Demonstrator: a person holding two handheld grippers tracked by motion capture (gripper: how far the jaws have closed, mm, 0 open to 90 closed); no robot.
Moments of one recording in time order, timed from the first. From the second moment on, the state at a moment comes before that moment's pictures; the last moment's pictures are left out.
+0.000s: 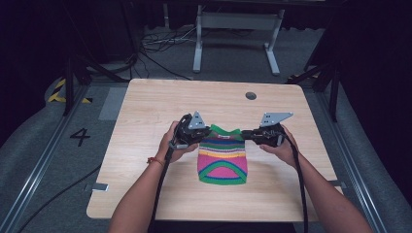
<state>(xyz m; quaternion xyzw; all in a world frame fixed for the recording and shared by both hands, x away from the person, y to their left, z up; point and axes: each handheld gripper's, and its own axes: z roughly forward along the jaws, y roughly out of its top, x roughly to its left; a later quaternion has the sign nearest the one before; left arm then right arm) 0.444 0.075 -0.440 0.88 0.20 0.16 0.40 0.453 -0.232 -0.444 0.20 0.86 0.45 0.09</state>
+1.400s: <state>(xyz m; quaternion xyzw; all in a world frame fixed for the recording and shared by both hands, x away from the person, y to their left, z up) 0.360 0.082 -0.465 0.92 0.11 0.12 0.36 0.368 -0.224 -0.473 0.11 0.91 0.40 0.04</state>
